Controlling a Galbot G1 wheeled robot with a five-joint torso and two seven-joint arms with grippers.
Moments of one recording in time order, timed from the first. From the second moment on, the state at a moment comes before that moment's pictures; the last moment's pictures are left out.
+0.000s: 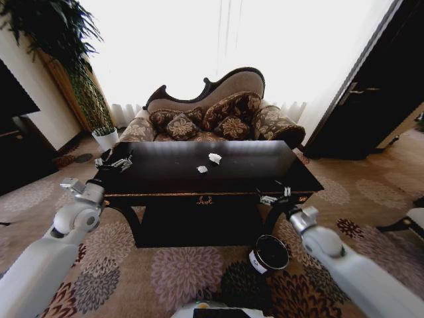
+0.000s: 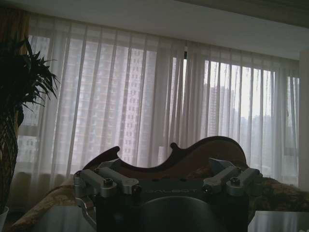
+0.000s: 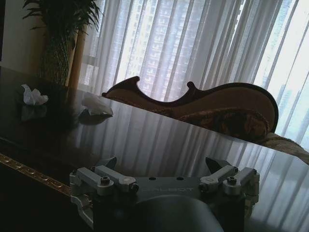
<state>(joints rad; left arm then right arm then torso) 1.13 -0.75 -0.61 -1.93 -0.91 -0.02 -0.07 -1.10 0.60 0.24 1.76 0.63 0.10 0.03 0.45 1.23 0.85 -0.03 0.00</state>
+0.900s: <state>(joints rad) 1.13 -0.75 -0.61 -1.93 -0.91 -0.02 -0.07 -0.38 0.42 -0.43 1.60 1.11 -0.17 0.07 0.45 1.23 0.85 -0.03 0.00</state>
